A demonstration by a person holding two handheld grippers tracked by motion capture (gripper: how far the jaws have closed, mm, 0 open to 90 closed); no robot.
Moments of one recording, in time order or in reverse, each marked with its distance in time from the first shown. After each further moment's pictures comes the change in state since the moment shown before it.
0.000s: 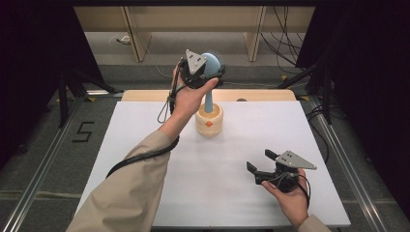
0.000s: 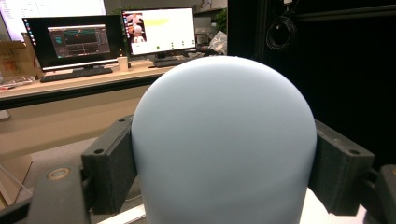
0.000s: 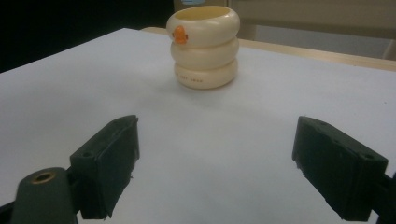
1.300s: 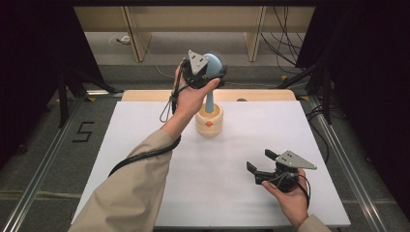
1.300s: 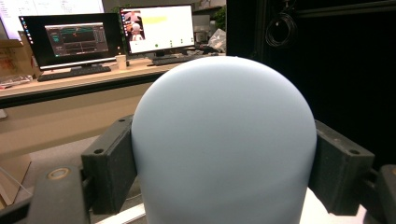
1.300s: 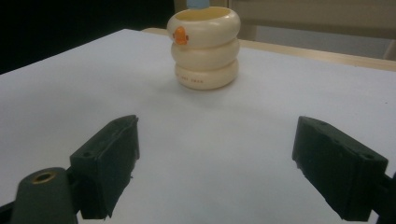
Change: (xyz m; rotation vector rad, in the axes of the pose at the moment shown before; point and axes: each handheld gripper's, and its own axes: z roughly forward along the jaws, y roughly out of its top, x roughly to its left) left arm 0.000 -0.004 0.008 -0.001 0.000 0.018; right arm 0.000 0.000 0.000 -0.003 0.003 0.002
